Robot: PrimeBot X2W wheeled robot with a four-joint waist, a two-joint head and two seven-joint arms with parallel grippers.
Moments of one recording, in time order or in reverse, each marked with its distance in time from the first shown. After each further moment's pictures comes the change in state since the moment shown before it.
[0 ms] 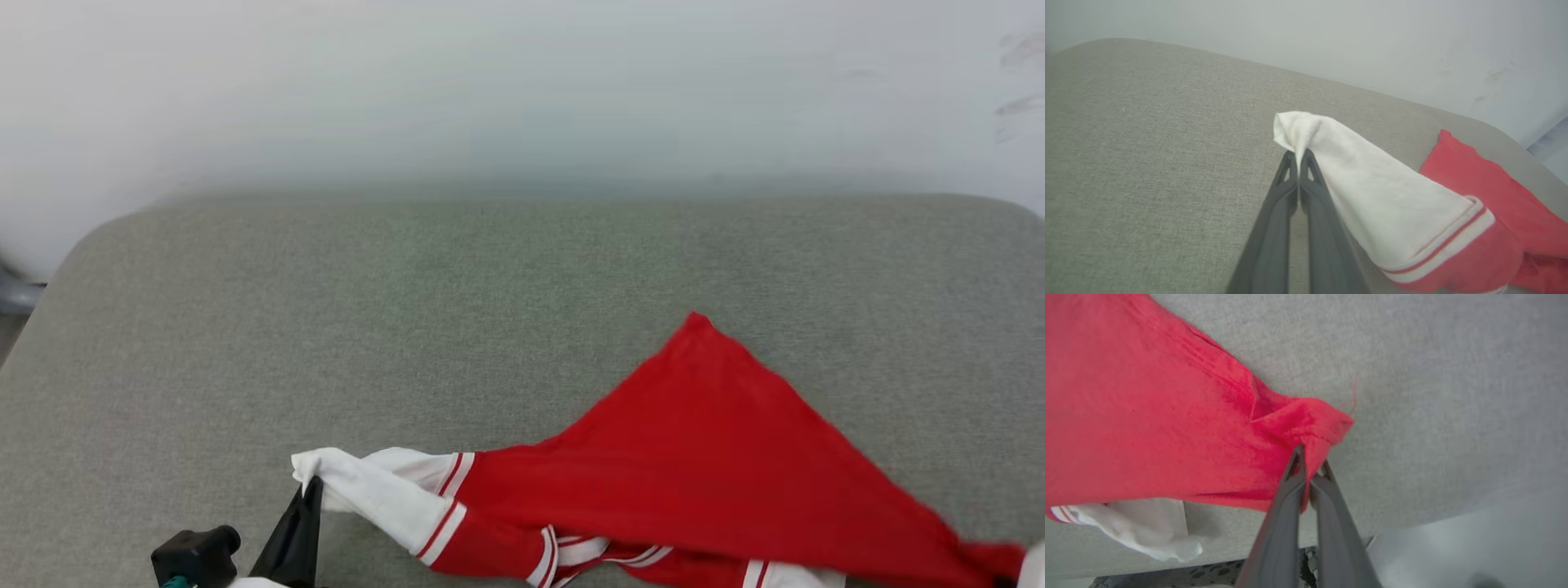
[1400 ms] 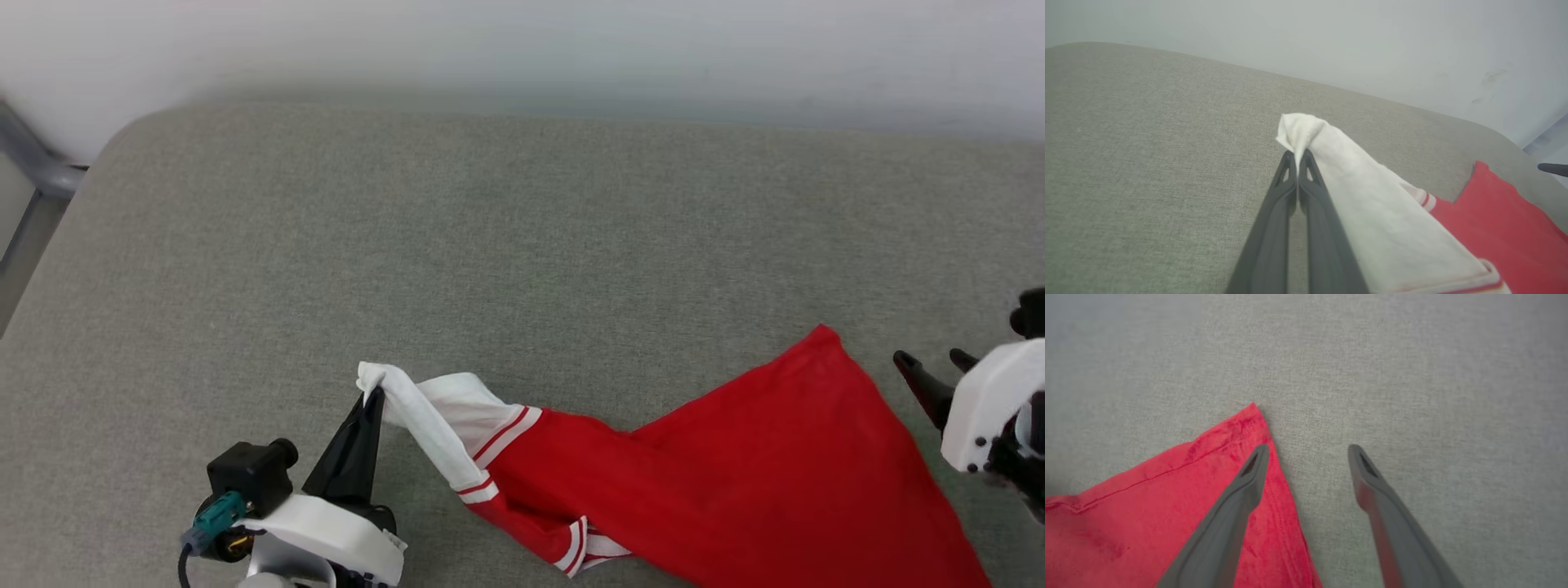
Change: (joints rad) left arm -0.175 -0.029 -0.091 0.031 0.018 -0.033 -0.016; right arm -0.266 -0.152 0.369 0.127 0.165 0.000 -0.406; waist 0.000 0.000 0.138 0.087
